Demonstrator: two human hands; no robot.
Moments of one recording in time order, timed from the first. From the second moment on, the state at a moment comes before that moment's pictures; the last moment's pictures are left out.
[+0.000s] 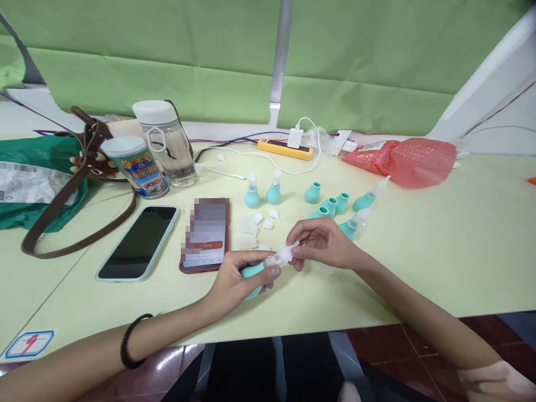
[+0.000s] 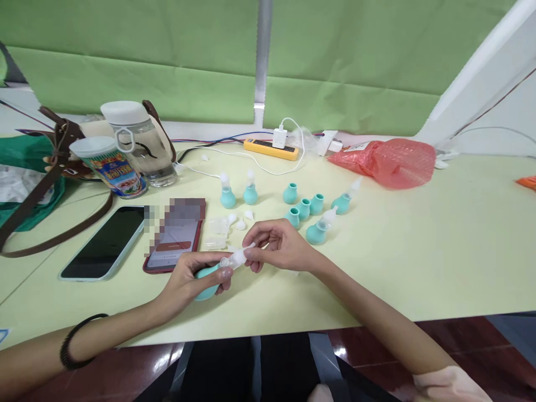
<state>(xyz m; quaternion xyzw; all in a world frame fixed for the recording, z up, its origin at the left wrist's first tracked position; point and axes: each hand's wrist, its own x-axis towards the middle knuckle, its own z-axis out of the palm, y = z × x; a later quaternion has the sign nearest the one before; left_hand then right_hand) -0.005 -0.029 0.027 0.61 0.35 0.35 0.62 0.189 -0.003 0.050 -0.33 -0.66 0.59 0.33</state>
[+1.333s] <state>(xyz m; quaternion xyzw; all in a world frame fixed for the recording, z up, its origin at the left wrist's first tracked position) -0.004 -0.030 0.006 0.80 0.26 0.49 0.24 0.180 -0.017 0.046 -0.39 -0.61 0.62 0.30</state>
